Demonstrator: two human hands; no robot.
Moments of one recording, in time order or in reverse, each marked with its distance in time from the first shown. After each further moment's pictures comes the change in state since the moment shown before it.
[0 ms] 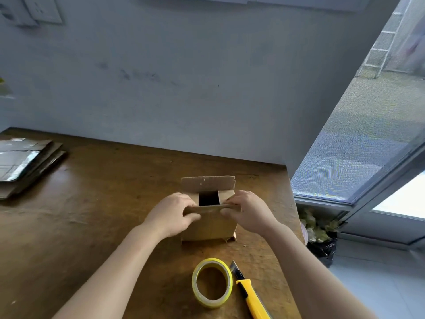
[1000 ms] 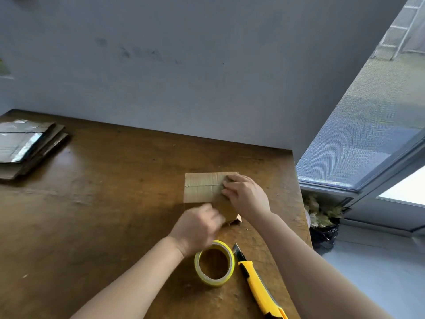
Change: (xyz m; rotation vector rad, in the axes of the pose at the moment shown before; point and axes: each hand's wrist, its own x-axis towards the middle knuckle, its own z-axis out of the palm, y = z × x) left_hand -0.027 0.030 0.066 0.257 0.206 0.547; right_hand 0.005 0.000 0.031 -0.022 0.179 -0.012
